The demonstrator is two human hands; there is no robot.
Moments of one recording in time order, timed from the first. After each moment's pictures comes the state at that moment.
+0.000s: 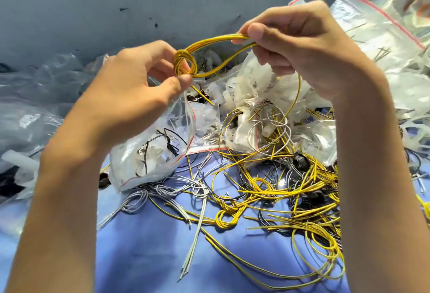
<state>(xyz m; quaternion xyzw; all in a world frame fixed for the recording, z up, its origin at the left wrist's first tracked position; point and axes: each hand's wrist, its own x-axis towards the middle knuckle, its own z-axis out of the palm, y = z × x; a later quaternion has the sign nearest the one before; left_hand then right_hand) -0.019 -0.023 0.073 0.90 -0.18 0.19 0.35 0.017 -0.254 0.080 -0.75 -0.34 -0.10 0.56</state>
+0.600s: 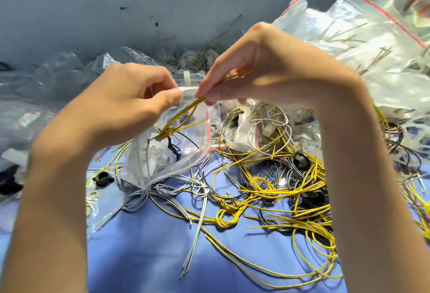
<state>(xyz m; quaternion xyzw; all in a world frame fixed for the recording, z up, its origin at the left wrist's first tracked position) -0.019 -0.007 0.069 0.94 -0.18 0.16 0.24 -0.002 -0.223 0.088 -0.85 -0.41 -0.06 0.33</state>
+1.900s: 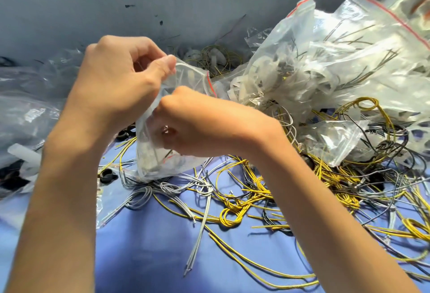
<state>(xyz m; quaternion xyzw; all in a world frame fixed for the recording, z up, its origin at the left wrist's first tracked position) -0.015 -0.010 0.070 0.88 -0.09 0.30 0.35 -0.017 -0.138 0.060 -0.87 -0.47 -0.07 0.13</state>
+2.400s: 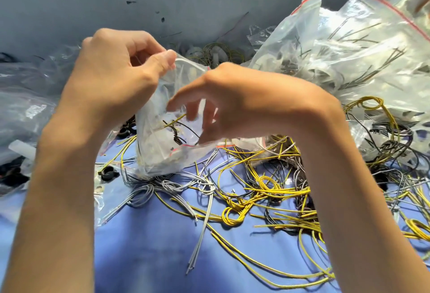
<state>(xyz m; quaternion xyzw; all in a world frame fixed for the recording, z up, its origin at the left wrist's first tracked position) -0.013 -0.002 0.071 0.88 -0.10 0.29 0.35 -0.022 -0.173 0.081 -0.91 -0.38 0.02 0.14</state>
